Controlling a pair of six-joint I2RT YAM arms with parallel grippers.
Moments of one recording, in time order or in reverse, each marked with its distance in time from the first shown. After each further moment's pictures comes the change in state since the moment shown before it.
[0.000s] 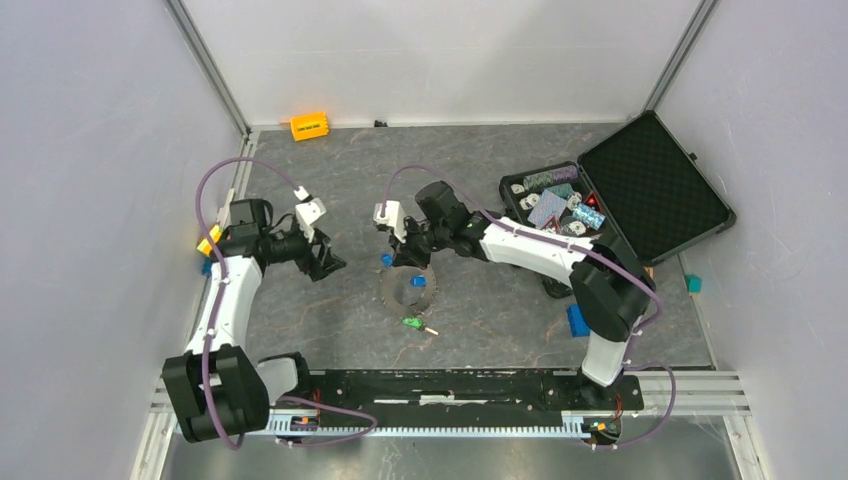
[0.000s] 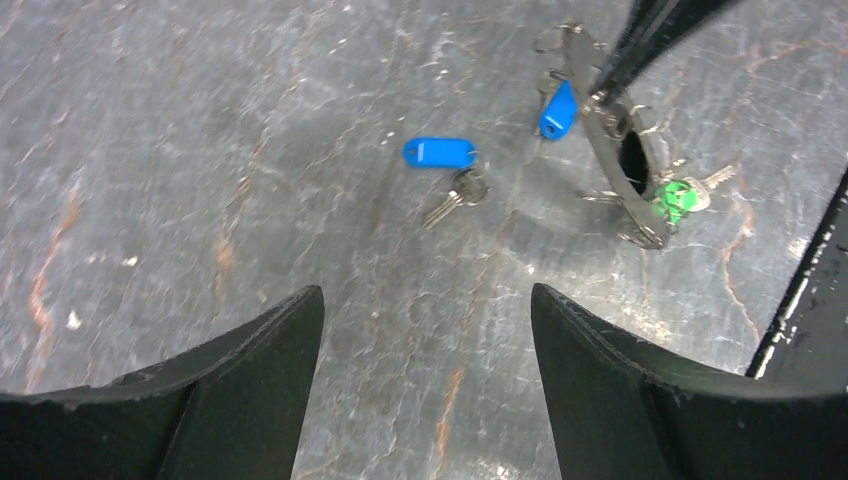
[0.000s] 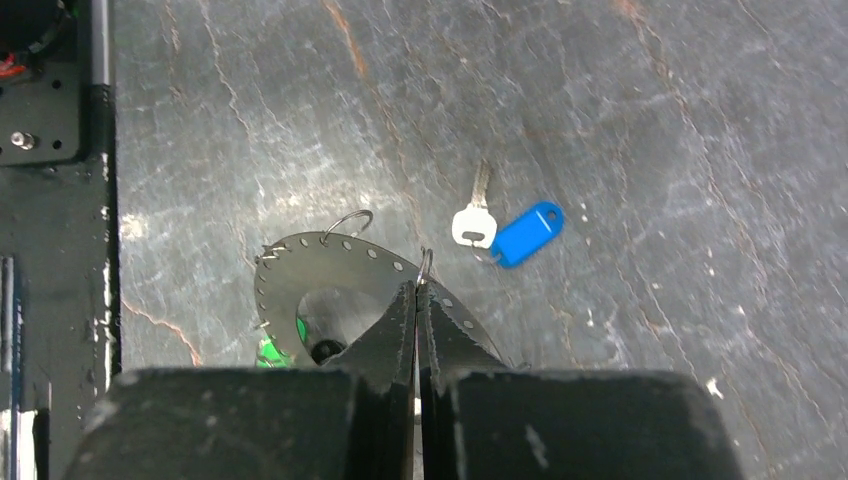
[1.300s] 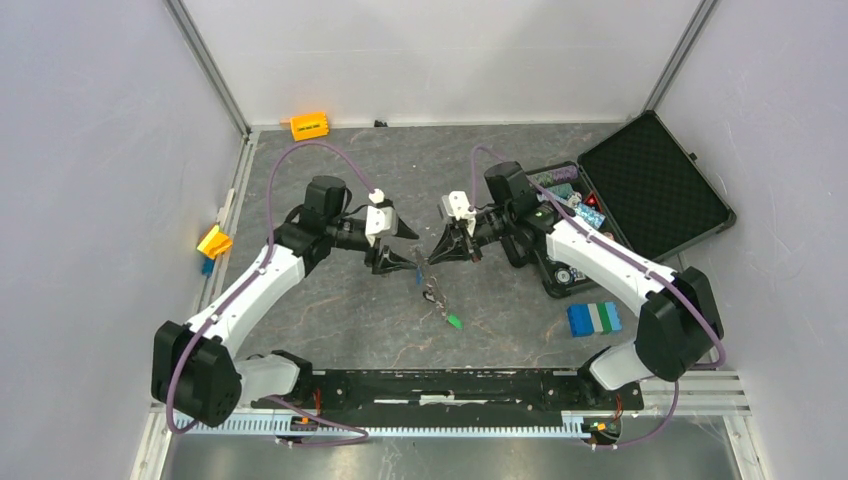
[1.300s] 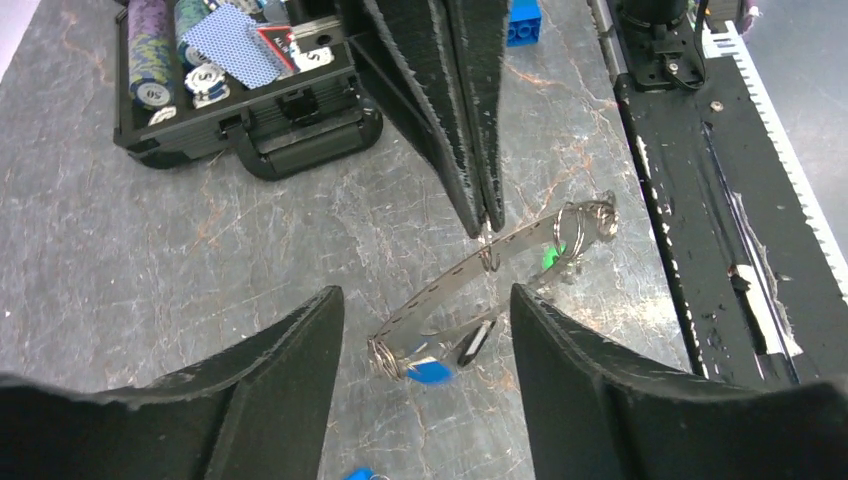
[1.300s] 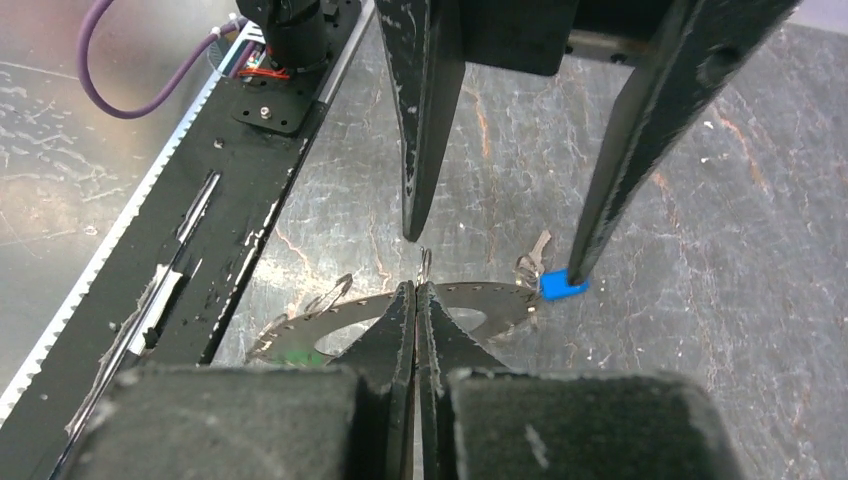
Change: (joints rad) left arm -0.583 0.086 0.103 0.342 0.174 -0.125; right arm -0.241 -0.338 -0.174 -0.142 -0.571 -0.336
